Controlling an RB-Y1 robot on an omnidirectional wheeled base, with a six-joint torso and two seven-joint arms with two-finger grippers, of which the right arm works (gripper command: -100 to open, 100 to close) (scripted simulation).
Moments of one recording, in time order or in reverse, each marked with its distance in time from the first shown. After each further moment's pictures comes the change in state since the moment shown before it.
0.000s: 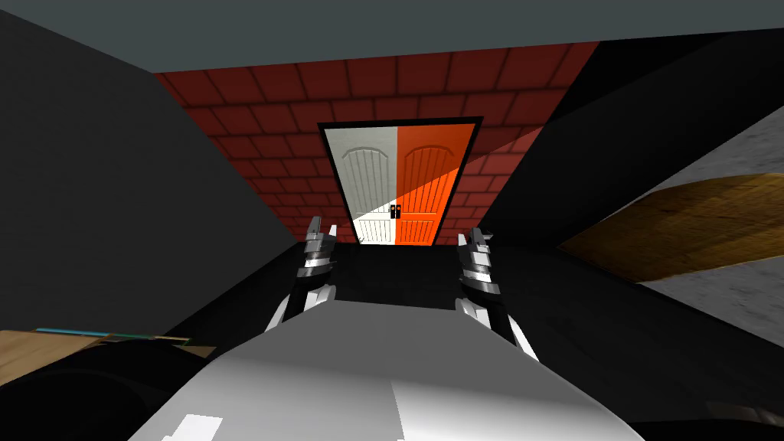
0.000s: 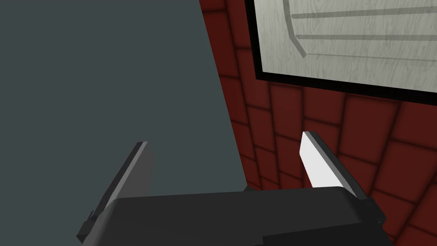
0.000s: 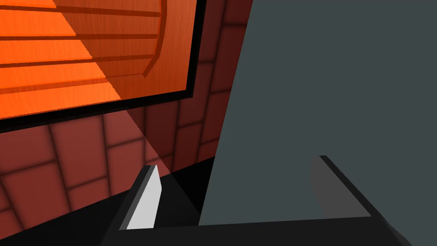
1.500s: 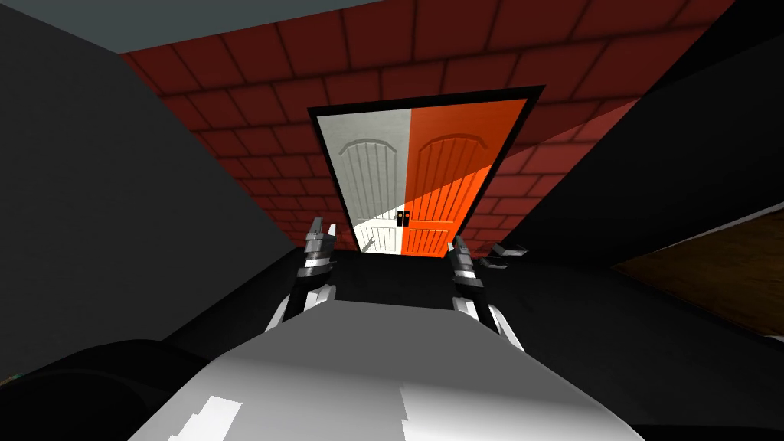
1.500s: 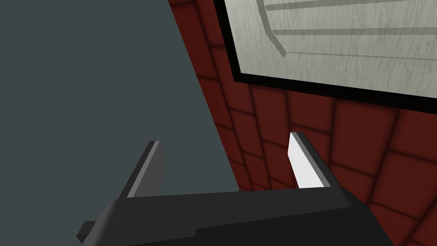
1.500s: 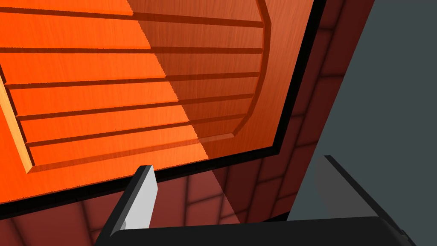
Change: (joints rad) arm -0.090 -0.055 -0.033 0.246 0.093 0.053 -0.133
